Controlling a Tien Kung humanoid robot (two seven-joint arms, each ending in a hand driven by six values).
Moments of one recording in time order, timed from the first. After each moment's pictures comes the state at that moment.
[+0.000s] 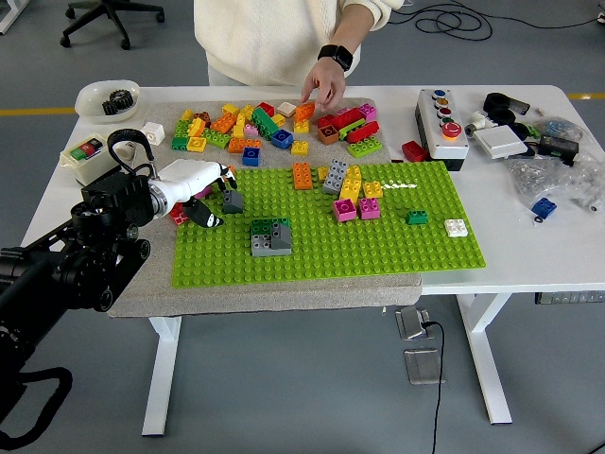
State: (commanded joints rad) left arm -0.84 0.10 -1.00 -0.59 2.26 -0.10 -0.13; right arm 0.18 -0.13 1.63 0.18 -1.89 0.06 -0.11
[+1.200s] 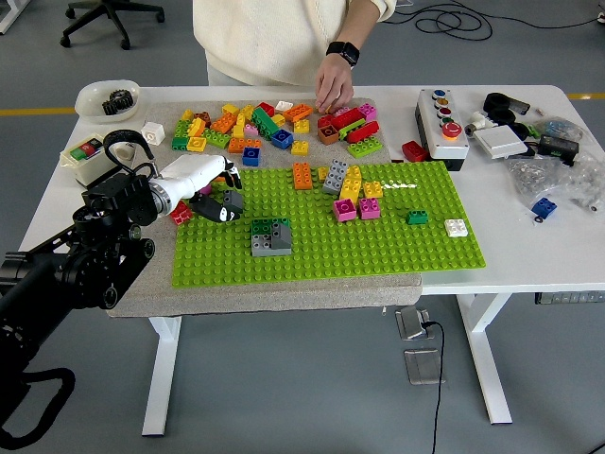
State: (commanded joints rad) left arm -0.85 0.09 -0.98 -0.56 2.17 -0.03 -0.18; right arm 0.19 -0.13 1.63 0.18 -1.89 0.06 -0.11
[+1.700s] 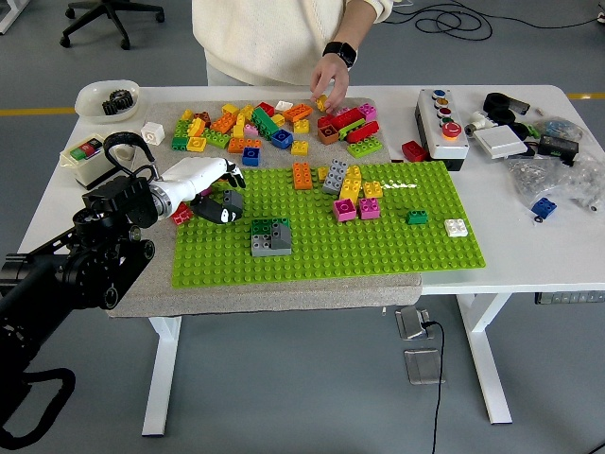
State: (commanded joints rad) left arm -0.85 0.09 -0.97 -0.54 2.14 -0.02 -0.20; right arm 0.19 -0.13 1.63 0.18 -1.89 0.06 -0.11
